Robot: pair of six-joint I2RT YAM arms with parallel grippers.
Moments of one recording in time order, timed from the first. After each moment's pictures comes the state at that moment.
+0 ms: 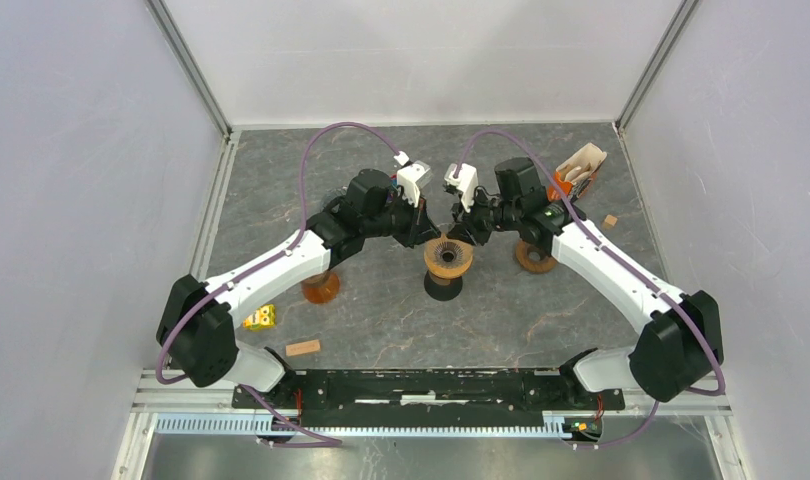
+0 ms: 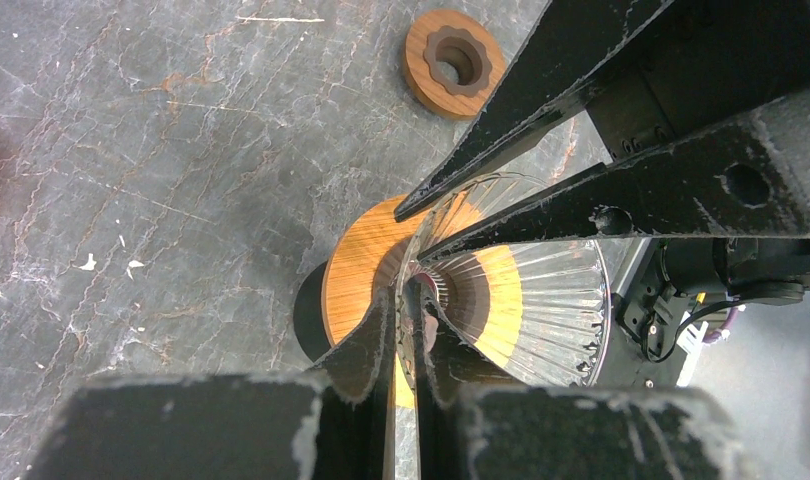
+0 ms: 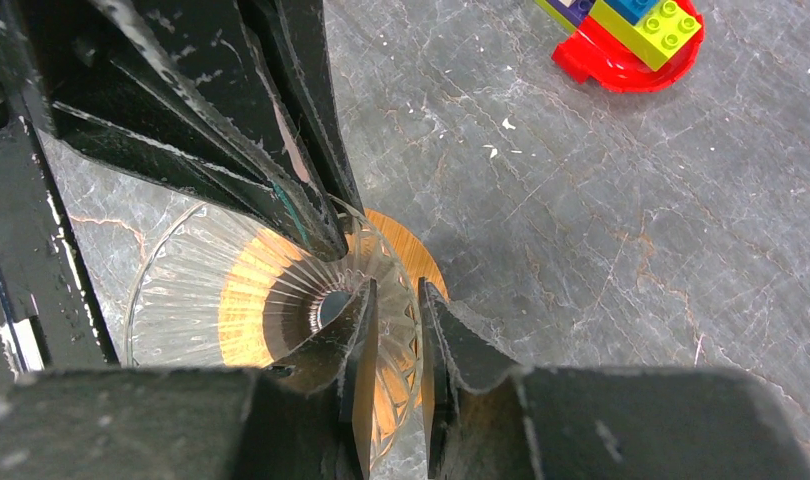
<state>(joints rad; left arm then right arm) -0.71 1.46 1.09 -0.13 0.36 -0.23 0.51 1.38 1.10 -0.43 -0.54 -0.38</state>
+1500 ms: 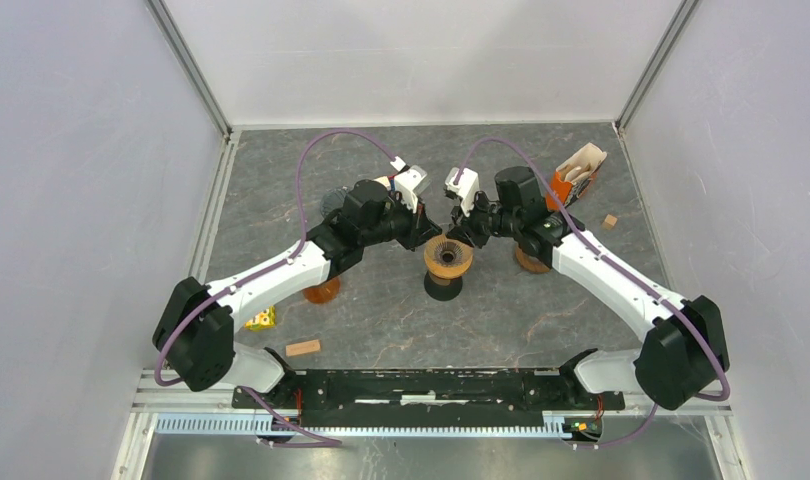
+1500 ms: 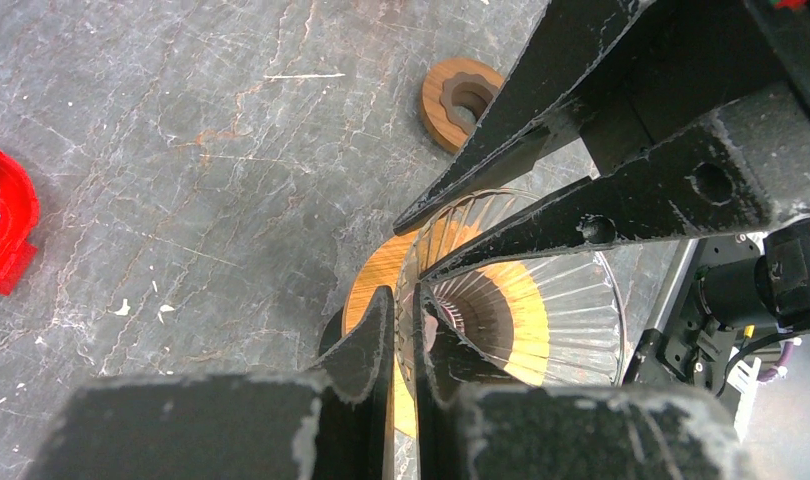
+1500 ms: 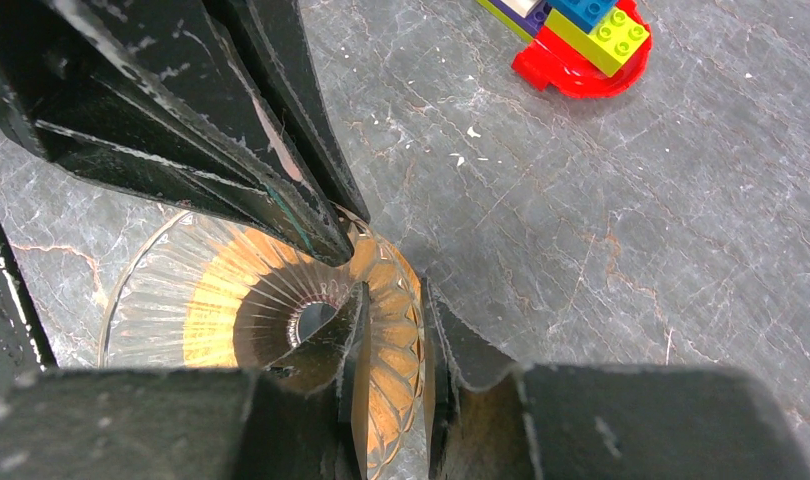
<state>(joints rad) -0.73 1.43 0.96 0.07 0.31 -0.21 0.54 1.35 1.00 -0.29 -0.45 -0.35</state>
